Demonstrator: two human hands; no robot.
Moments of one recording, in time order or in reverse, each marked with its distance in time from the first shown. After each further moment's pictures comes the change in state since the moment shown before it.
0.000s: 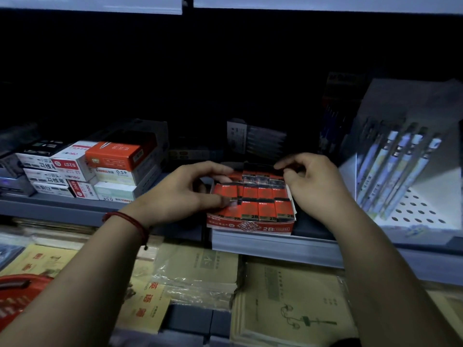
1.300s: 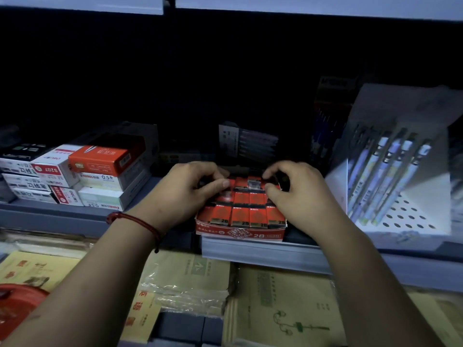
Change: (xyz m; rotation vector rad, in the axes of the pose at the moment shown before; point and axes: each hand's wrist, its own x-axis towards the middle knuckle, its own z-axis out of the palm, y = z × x) left_hand 0.024 -0.001 0.012 0.301 0.153 0.191; right_hand 0.000 0.008 0.006 -0.262 -0.045 -0.105
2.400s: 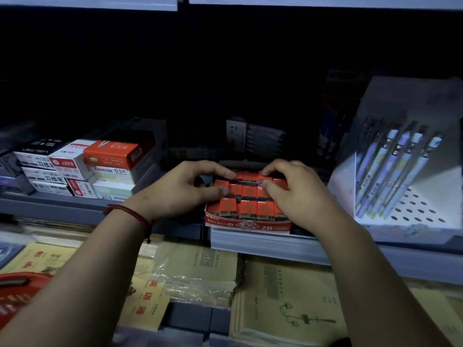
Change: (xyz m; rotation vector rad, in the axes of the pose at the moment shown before) left_hand -0.015 0.004 -0.018 -0.359 -0.205 -0.191; right_hand -0.001 -0.001 0.010 0.007 -0.079 -0.017
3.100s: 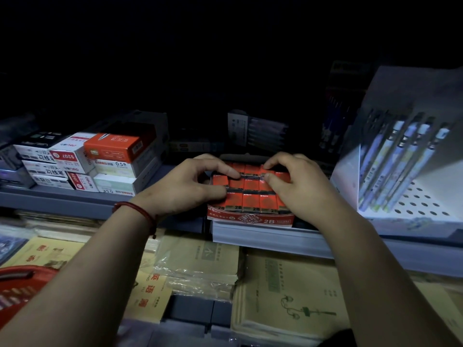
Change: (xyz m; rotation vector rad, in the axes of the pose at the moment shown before) left_hand 0.005 -0.013 0.005 0.005 0.017 0.054; right_hand 0.000 -0.002 0.000 0.032 0.005 -0.004
